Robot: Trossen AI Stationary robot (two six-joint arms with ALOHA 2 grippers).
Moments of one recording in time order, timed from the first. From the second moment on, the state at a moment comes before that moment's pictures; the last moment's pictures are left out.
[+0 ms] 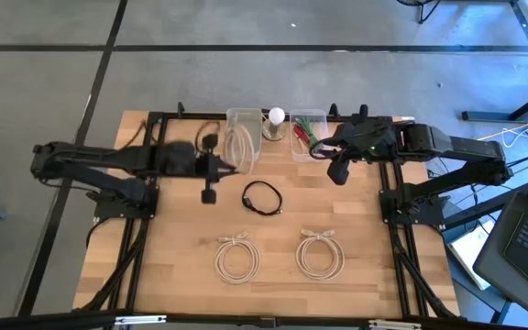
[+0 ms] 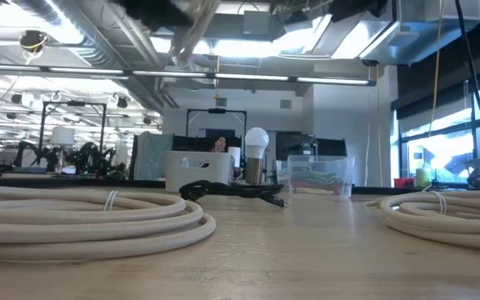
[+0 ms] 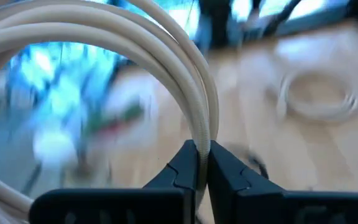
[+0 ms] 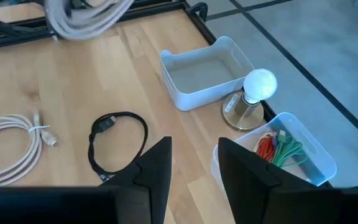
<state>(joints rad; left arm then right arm) 0.01 1.02 0.86 -0.24 -0.18 0.22 0.00 1.16 1.36 -0.91 0.35 0.23</state>
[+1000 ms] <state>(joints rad) 0.89 1.81 0.74 0.96 0.99 -0.37 0.01 1.23 1.36 -1.01 0.40 0.26</state>
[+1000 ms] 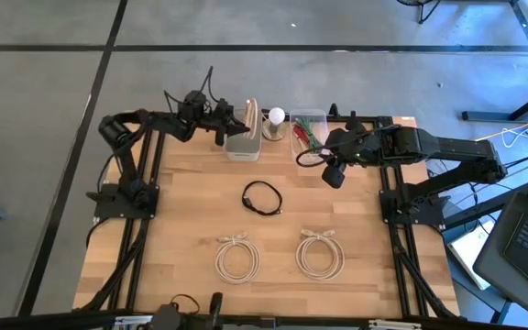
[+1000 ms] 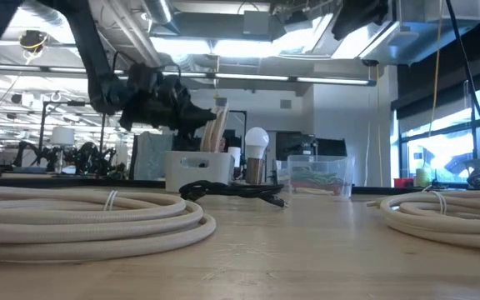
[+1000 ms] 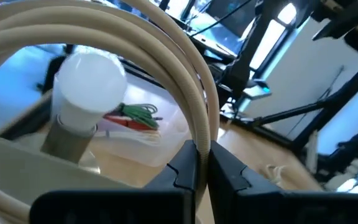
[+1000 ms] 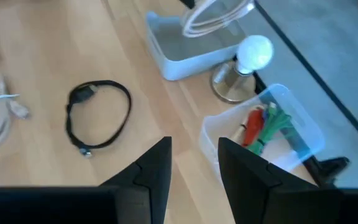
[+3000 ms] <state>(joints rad) 0.80 1.89 0.75 0.81 0.81 0.02 0.01 1.23 1.36 -0.93 0.40 0.21</state>
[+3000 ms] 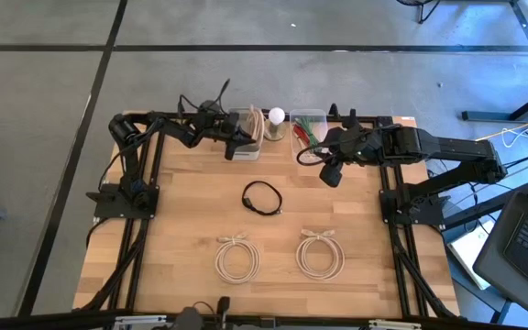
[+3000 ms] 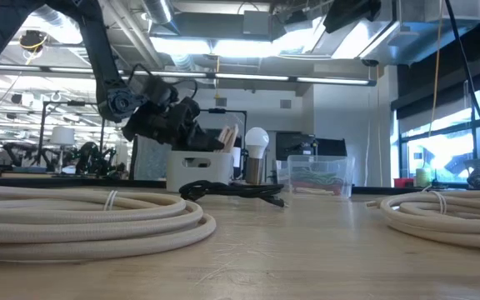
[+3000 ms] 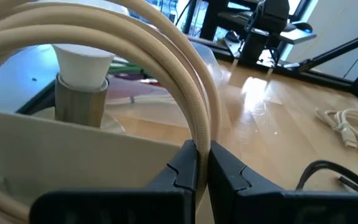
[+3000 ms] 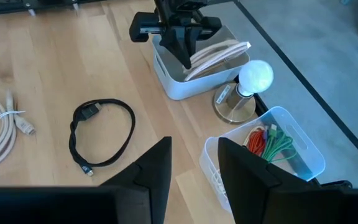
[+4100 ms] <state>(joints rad) 0.80 1.73 0.75 0.90 0.79 -0.08 0.01 1.23 1.36 -0.97 0.40 0.23</state>
